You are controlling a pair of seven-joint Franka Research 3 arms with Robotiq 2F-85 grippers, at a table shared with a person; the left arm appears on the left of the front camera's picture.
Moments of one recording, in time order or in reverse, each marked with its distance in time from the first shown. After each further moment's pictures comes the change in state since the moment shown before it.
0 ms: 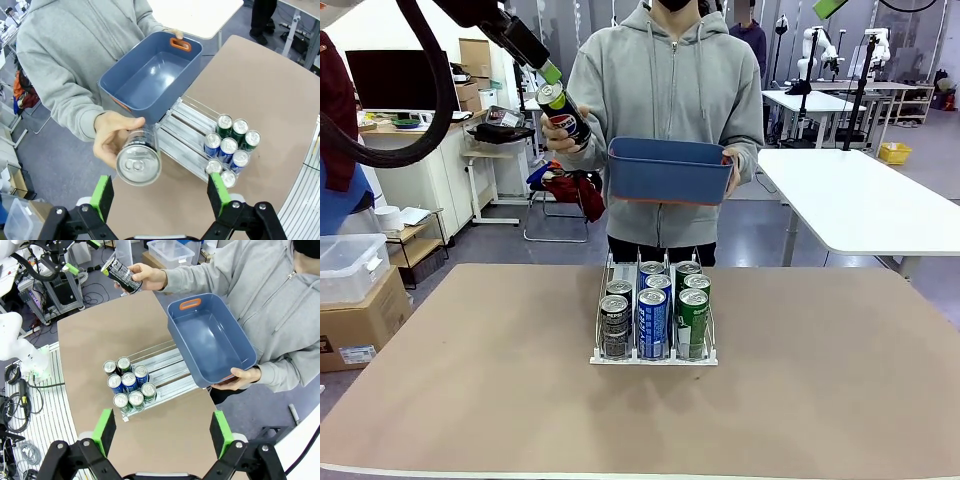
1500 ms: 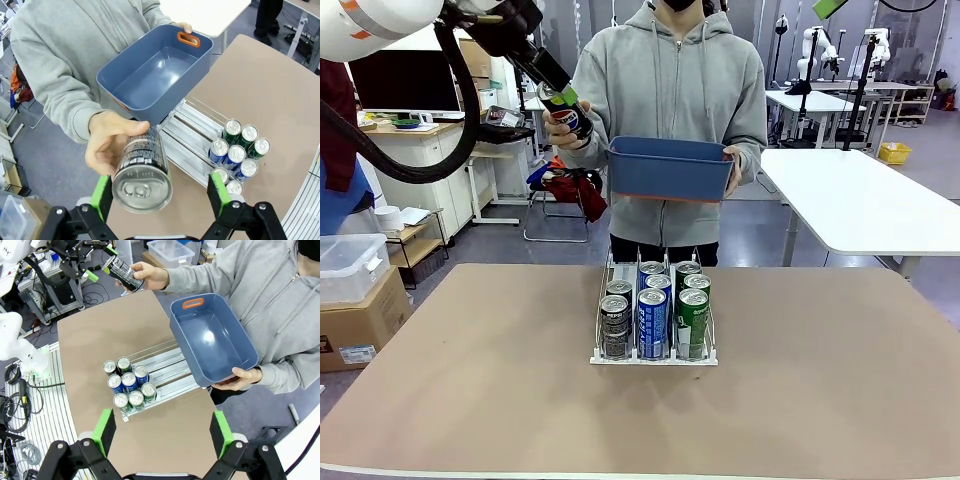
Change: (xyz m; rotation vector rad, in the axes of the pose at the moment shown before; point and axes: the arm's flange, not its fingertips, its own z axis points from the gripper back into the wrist) left arm 0.001 0.010 -0.051 -0.005 0.016 0.037; right arm 0.000 0.000 0.000 0.000 0.000 0.000
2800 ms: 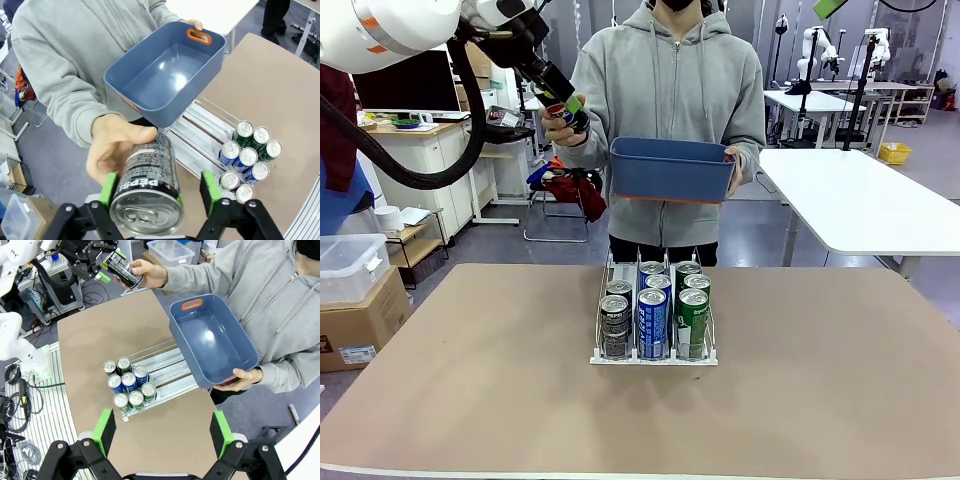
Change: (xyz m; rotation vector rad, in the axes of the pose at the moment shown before) left arm -0.002 0.008 -0.020 0.037 0.009 -0.007; right arm 0.000 0.000 0.000 0.000 0.000 0.000
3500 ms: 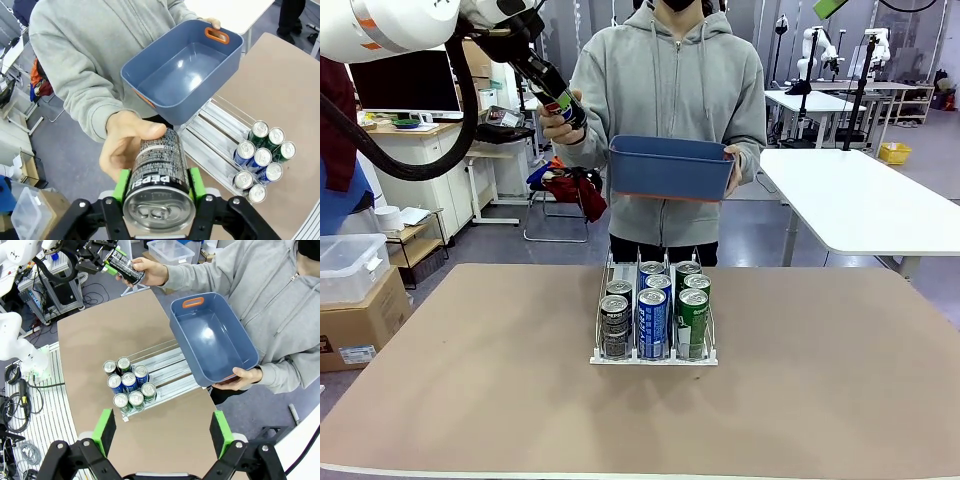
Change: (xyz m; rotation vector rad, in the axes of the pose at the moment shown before) left arm 0.002 0.004 0.006 0.081 0.013 0.003; right arm 0.000 0.000 0.000 0.000 0.000 0.000
